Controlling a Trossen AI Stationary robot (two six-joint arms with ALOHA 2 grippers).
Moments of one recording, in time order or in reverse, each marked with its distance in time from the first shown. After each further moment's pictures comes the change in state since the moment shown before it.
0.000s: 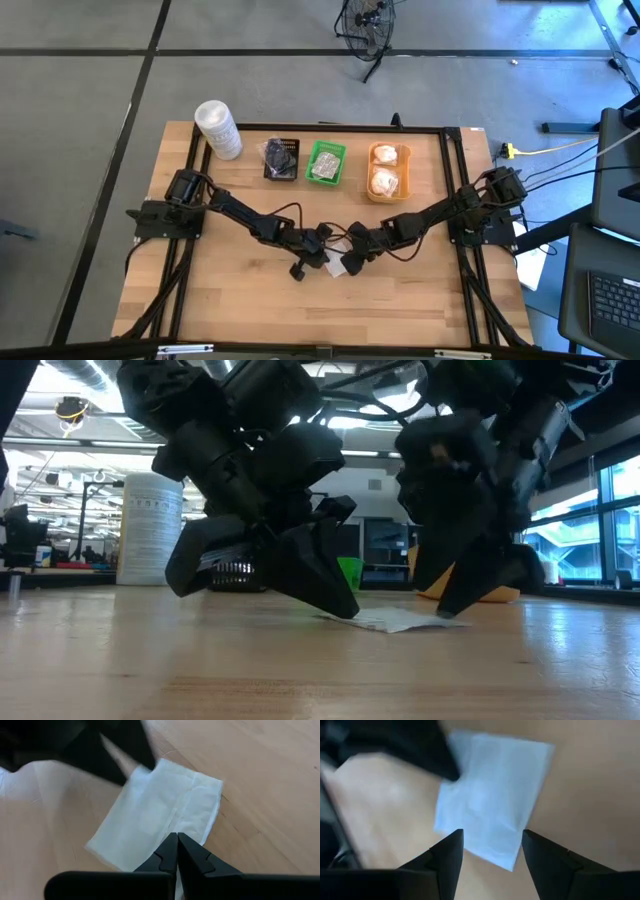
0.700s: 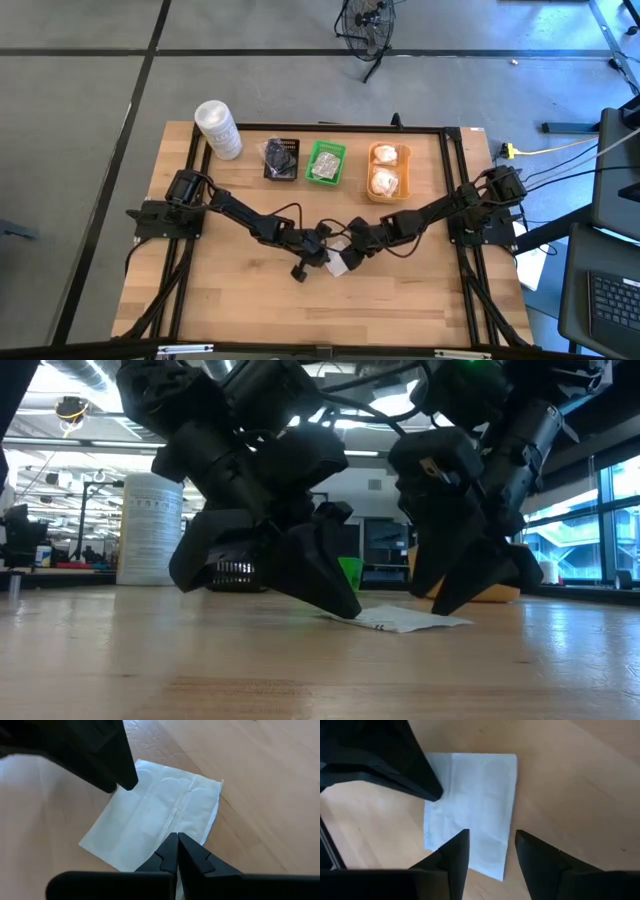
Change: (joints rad) left arm 0.001 0.002 -0.001 0.016 -0.008 -0.094; right arm -0.038 -0.002 0.001 -0.045 0.031 0.019
